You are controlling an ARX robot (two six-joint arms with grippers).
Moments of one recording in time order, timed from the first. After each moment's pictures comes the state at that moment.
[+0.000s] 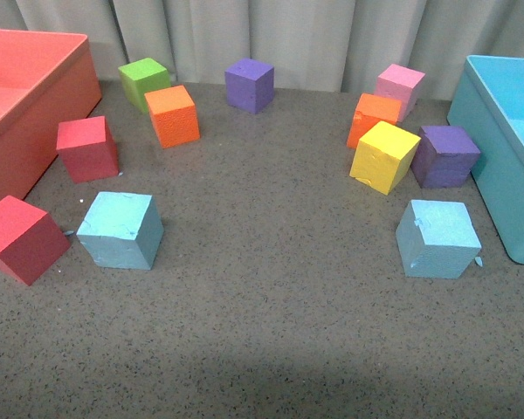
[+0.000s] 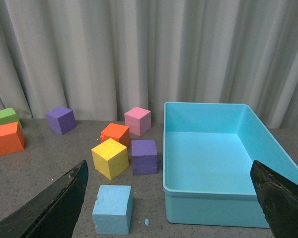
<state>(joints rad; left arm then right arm) 0.00 0.00 0.02 0.00 0.00 0.00 0.00 0.00 0.00 0.00 0.00 0.00</state>
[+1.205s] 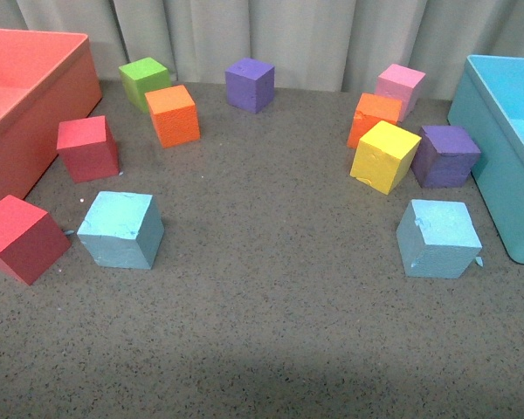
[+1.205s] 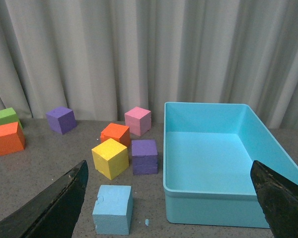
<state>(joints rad) 0.00 0.00 0.02 0.00 0.00 0.00 0.00 0.00 0.00 0.00 0.00 0.00</state>
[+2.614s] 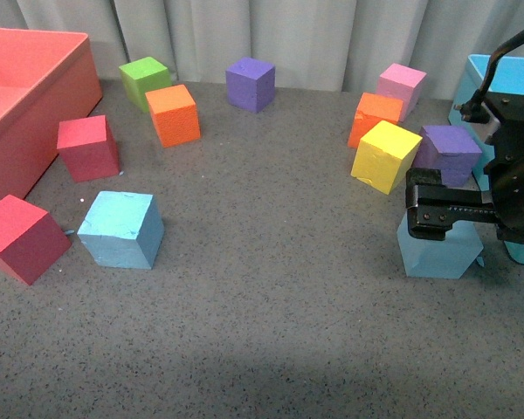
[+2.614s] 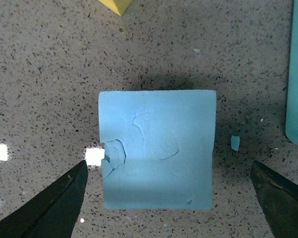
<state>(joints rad) 0.00 0.00 0.02 0.00 0.00 0.00 0.21 1.92 0.90 -0.07 0.06 0.25</state>
